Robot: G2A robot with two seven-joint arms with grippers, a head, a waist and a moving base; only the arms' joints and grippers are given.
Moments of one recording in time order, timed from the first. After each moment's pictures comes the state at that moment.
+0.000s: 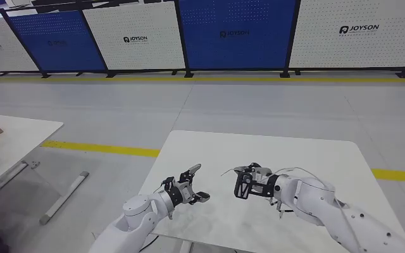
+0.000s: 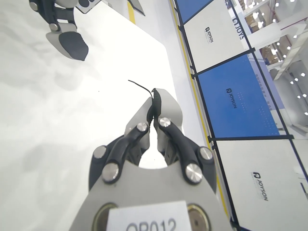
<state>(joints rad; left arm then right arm) 1.61 -1.02 -1.35 -1.79 -0.97 0.34 -0.28 -0.64 -0.92 0.37 -1.66 -1.35 -0.34 0.14</state>
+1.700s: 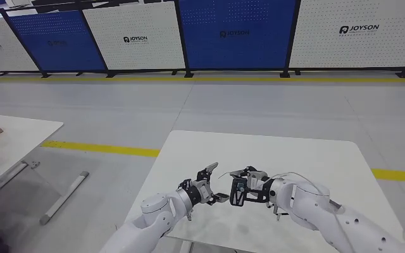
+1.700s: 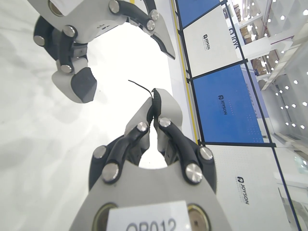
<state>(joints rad) 1.49 -1.01 -1.14 -1.84 -1.18 0.32 -0.05 -0.66 -0.94 0.35 -1.70 -1.45 -0.34 0.16</state>
